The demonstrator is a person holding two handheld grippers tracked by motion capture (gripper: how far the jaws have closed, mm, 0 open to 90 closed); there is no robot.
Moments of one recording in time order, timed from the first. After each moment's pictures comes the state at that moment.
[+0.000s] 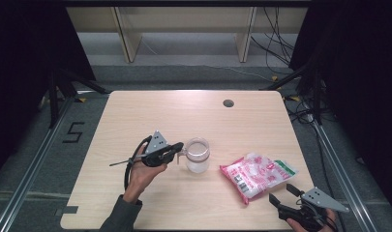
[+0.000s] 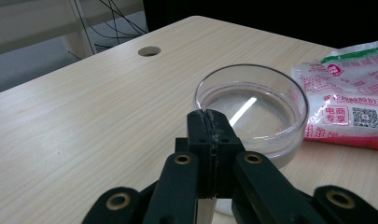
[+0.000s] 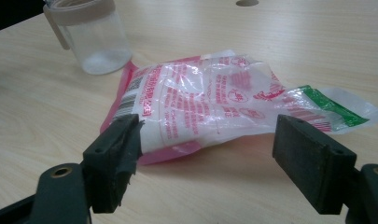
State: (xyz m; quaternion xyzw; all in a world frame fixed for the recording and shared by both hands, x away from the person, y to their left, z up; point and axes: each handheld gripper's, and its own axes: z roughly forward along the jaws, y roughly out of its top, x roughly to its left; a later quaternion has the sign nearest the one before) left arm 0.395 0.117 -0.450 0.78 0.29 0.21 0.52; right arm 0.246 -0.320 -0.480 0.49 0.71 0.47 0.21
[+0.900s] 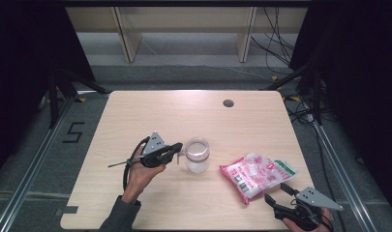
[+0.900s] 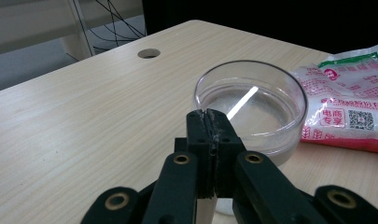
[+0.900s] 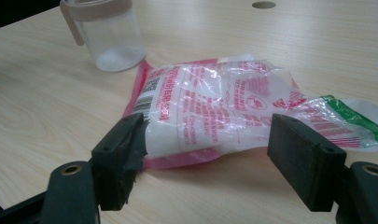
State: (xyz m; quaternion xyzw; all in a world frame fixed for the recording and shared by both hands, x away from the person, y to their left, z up) left arm 0.393 0.121 -0.452 0.77 0.29 0.20 0.53; right arm 0.252 -0.313 -0.480 0.44 0.73 0.47 0.23
